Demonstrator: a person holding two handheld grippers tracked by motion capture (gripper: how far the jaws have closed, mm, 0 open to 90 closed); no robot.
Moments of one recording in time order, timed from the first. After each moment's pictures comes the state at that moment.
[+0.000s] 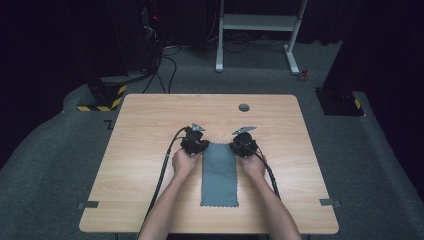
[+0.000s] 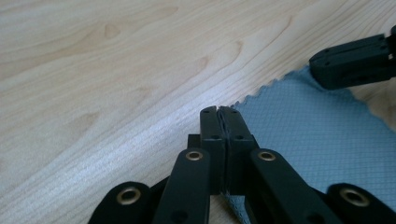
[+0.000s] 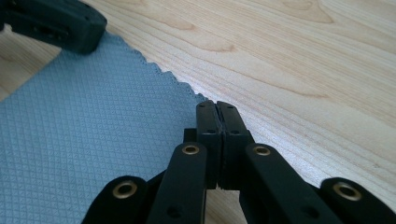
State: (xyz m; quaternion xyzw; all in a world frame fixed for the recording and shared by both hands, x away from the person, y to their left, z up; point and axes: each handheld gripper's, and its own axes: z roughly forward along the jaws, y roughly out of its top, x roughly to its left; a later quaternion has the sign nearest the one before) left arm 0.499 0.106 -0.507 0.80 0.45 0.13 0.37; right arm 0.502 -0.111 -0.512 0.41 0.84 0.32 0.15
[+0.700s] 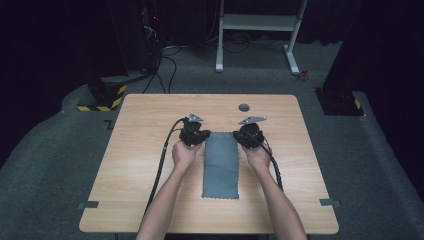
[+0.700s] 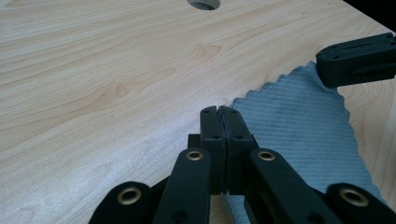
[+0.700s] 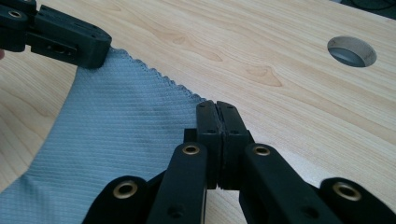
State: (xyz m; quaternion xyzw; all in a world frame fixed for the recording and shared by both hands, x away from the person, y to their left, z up) left arm 0.506 0.110 -0.472 0.79 0.44 0.14 0.41; right arm 0.505 -0.125 -0.466 0.41 0.82 0.37 0.17
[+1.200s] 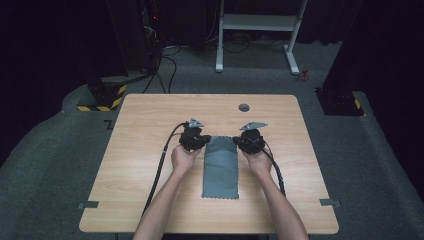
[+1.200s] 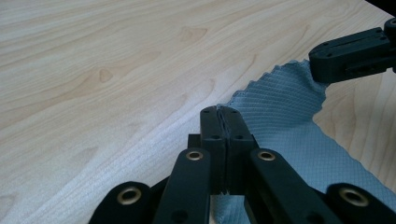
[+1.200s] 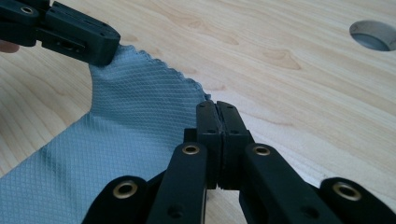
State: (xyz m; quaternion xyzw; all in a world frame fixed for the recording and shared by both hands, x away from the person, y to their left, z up) left arm 0.494 0.111 -0.482 0.80 0.42 0.13 0.41; right arm 0.493 -0.131 -0.478 0.39 0.82 0.38 0.16
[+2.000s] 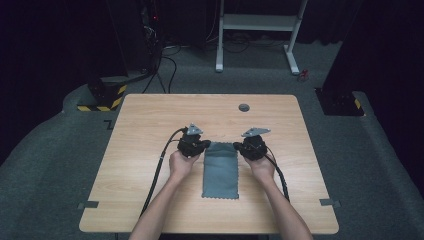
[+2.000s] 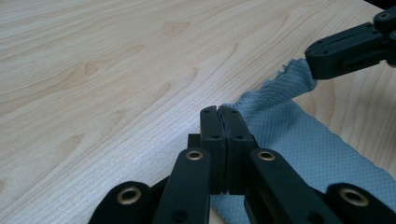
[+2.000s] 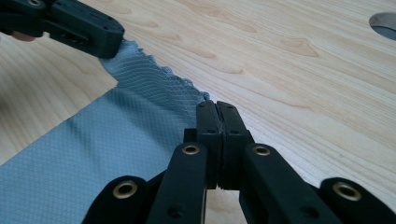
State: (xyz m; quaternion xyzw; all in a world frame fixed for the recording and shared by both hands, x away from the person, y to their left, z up) left arm 0.474 0.114 -0.486 0.81 0.39 0.14 0.42; right arm 0.474 -0.139 -0.483 0.37 0.83 0.39 0.14
